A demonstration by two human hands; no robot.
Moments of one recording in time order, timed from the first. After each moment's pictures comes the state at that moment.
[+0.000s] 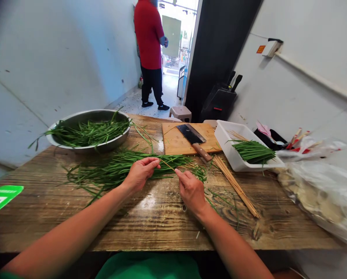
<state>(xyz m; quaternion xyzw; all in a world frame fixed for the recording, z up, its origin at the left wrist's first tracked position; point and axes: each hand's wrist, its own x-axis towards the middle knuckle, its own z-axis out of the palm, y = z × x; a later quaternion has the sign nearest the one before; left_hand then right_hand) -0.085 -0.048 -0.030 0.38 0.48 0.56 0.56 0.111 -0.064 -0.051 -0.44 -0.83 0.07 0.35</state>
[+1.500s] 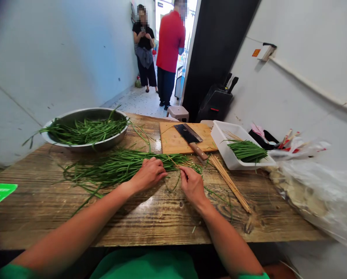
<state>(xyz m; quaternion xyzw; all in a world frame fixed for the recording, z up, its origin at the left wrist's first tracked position) -0.079 -0.049 -0.031 0.86 0.48 0.18 0.02 0.114 -0.058 -0.037 -0.46 -0.76 0.15 0.43</state>
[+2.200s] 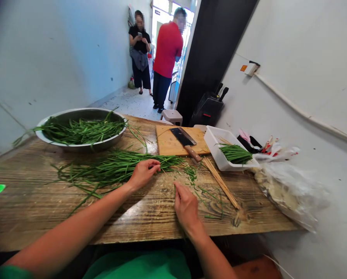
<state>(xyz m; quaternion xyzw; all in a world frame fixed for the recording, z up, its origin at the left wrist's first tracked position) -0.082 -0.044 -0.047 0.63 0.54 0.44 0.33 0.108 -0.119 -0.057 -0.51 -0.76 0.10 0.39</state>
